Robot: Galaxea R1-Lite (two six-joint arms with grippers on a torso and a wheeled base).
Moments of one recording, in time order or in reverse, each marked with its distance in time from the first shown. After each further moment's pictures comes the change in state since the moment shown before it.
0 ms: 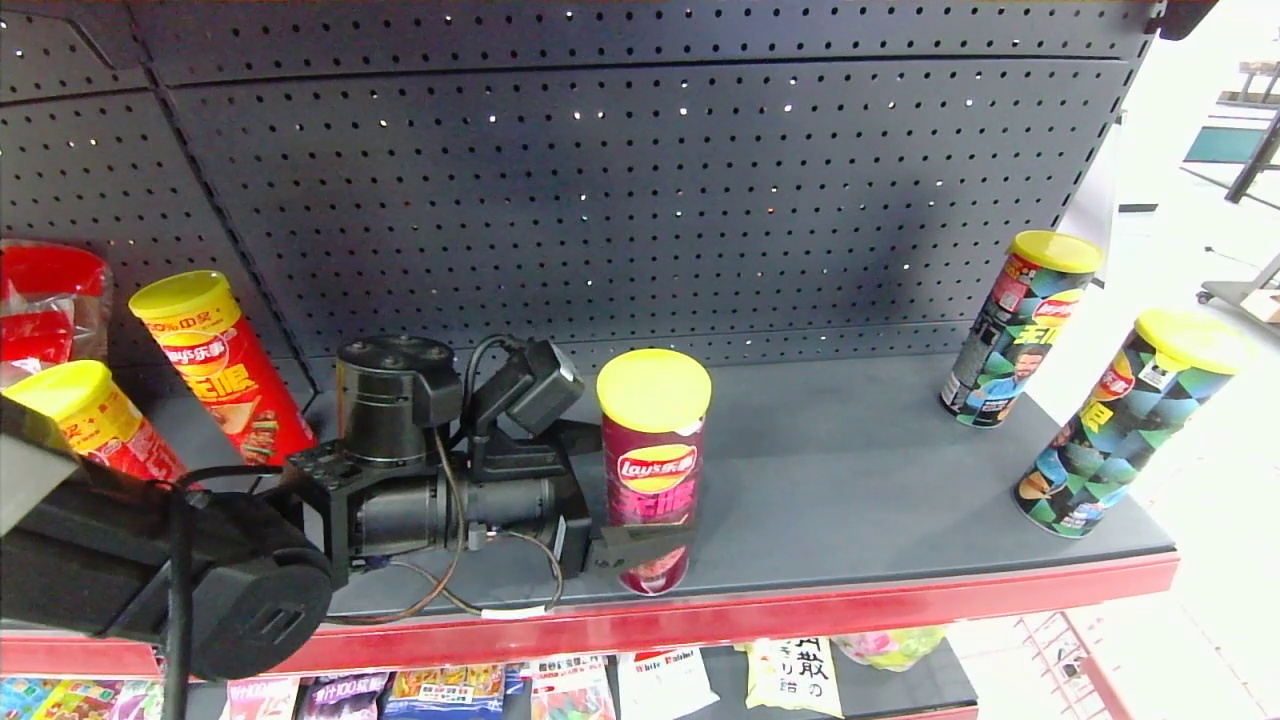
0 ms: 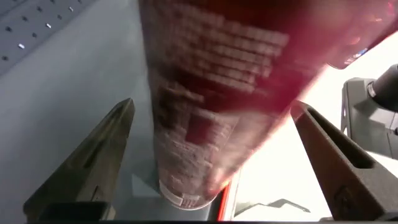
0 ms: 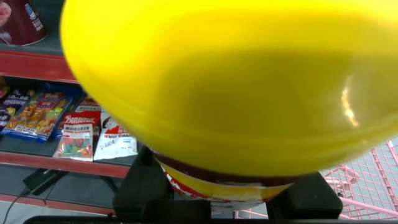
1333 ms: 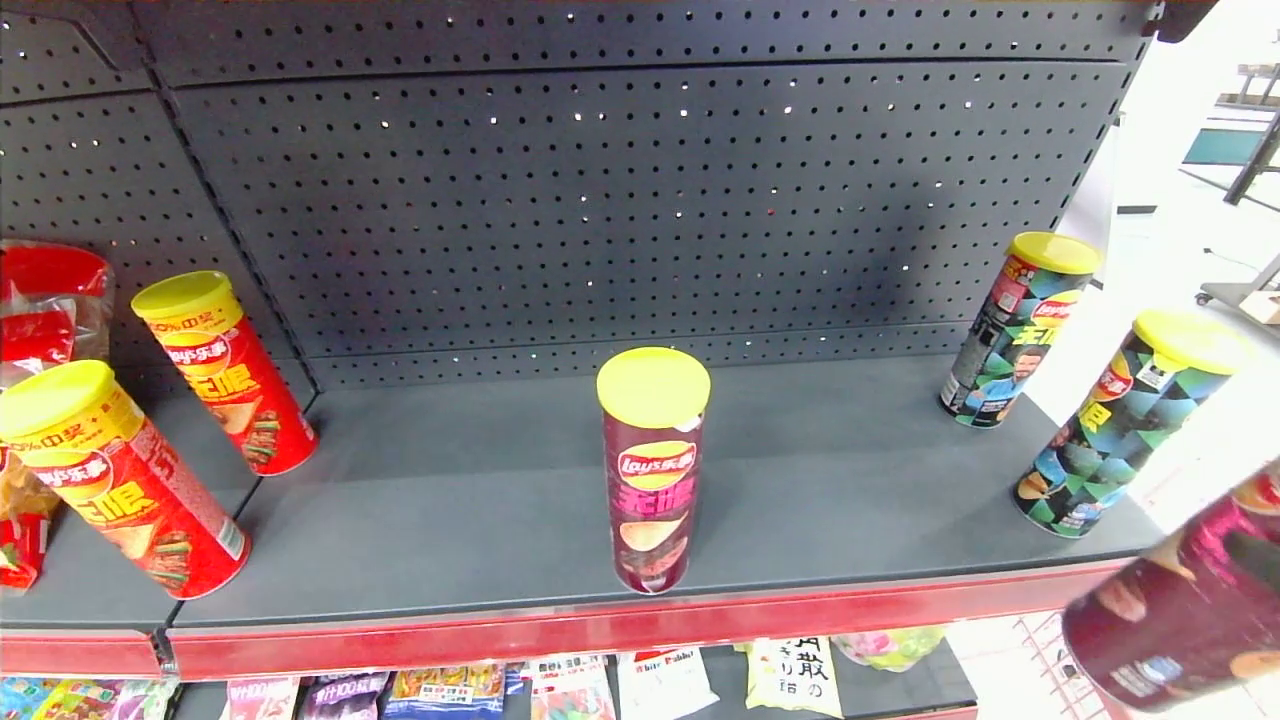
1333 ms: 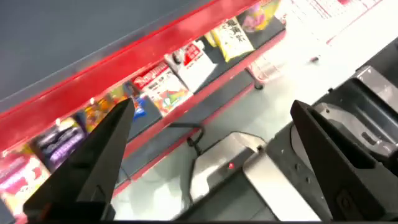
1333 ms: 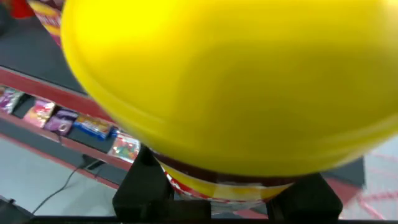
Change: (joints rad) left arm 0.221 -1.277 0.407 1.091 0.318 -0.092; right arm 0.085 0.637 -0.477 -0.057 0.170 -0.002
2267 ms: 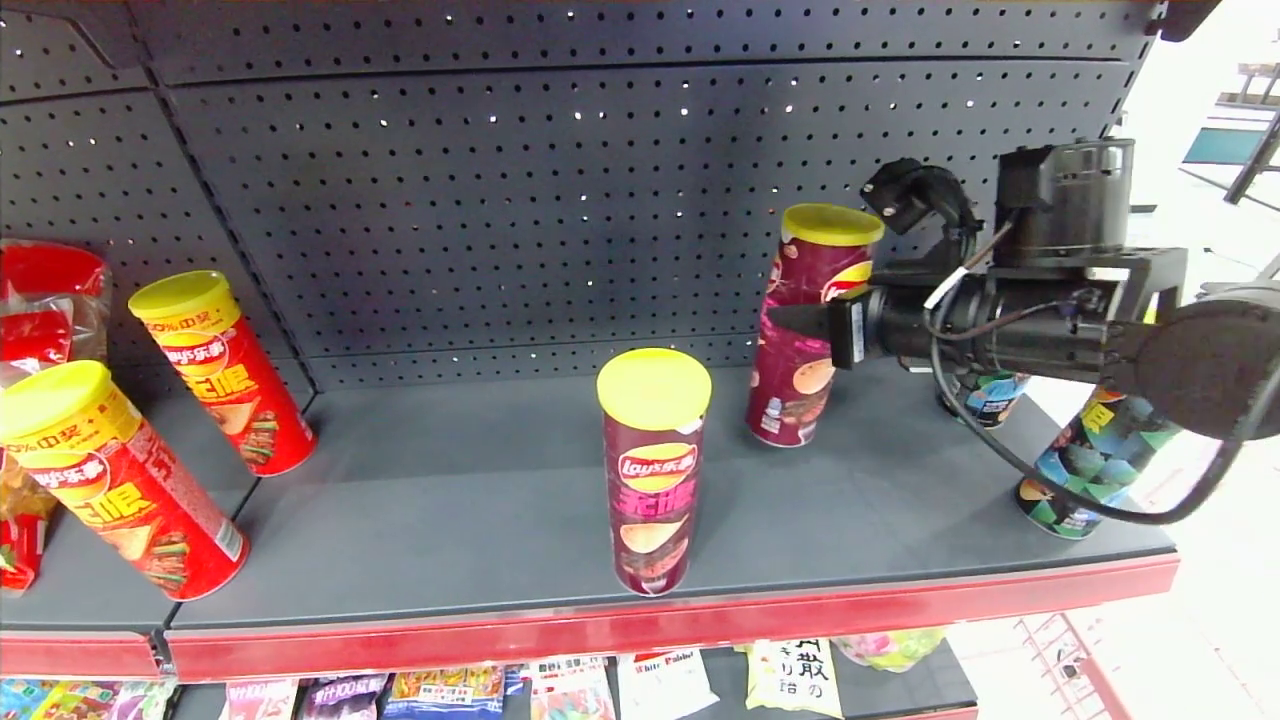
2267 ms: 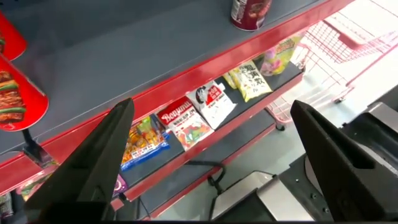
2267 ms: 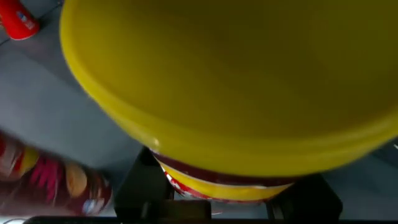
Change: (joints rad) left arm 0.001 -0.209 -0.066 0.059 0.094 0.001; right arm 0.115 1.031 -0.671 -0.255 0.107 -0.021
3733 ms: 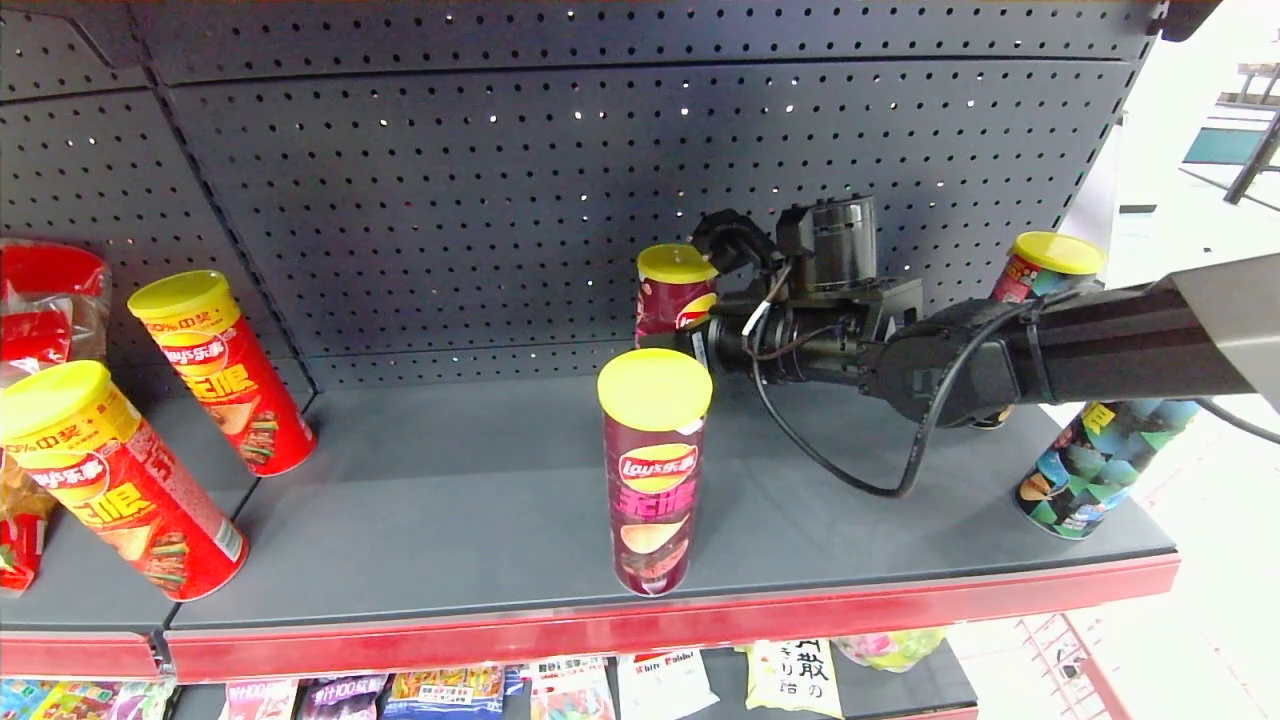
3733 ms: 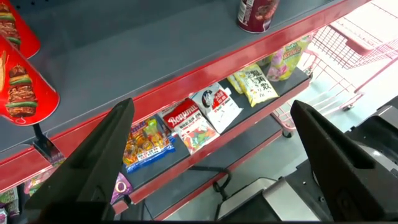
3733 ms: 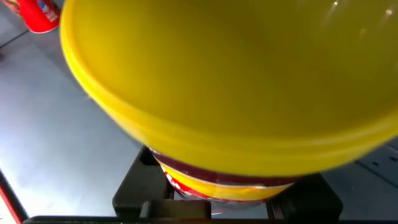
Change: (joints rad) left arm 0.000 -0.075 0.024 0.013 0.027 0.001; right arm 0.147 0.319 -0.289 -0.001 -0.011 0.003
